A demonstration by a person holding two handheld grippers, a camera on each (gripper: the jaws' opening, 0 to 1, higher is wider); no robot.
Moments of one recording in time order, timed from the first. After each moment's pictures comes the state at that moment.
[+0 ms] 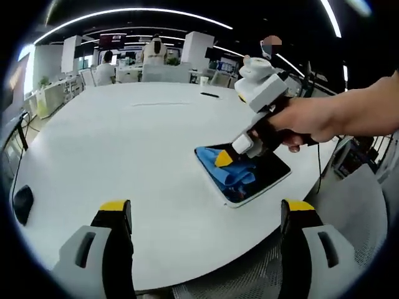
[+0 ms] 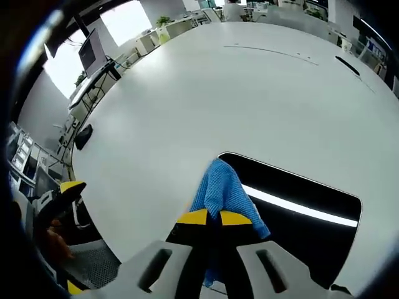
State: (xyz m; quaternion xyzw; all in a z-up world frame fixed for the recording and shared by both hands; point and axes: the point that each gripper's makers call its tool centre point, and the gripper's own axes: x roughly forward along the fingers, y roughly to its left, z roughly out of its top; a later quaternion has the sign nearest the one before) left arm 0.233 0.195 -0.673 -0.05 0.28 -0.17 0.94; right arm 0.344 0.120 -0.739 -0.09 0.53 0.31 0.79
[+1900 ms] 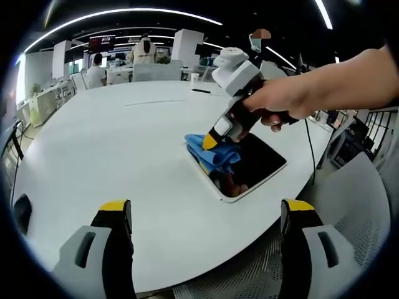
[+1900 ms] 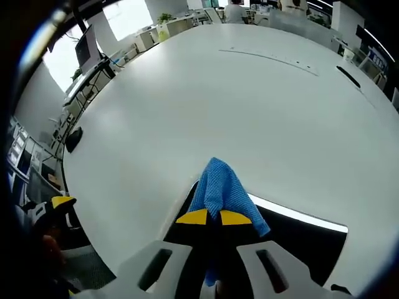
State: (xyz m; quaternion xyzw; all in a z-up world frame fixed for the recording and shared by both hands) left arm 0.230 0.188 -0.680 -0.03 0.29 -0.20 0.94; right arm 0.377 0.113 -0.741 -0.11 0.52 0.30 0.79
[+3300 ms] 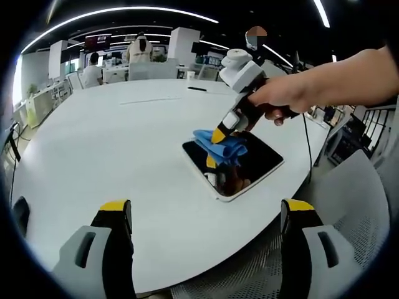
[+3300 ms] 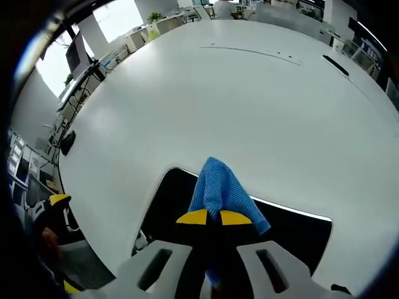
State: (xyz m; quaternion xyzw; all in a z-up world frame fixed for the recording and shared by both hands) left arm 0.229 0.182 -0.680 -0.03 0.29 -0.21 0.93; right arm 0.382 0.077 -0.737 -0.11 0.54 0.27 0.79
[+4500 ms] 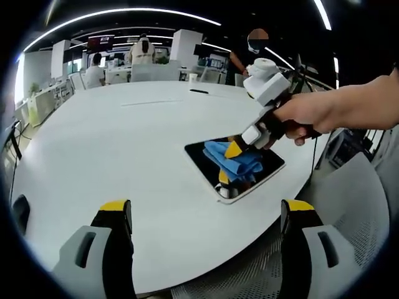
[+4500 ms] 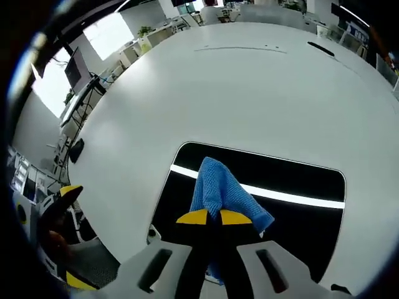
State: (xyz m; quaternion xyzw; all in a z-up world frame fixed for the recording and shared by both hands) left arm 0.230 0.184 -0.679 -0.04 0.28 -0.21 0.93; right arm 0.333 0.071 -0.739 -0.04 0.53 0.26 0.80
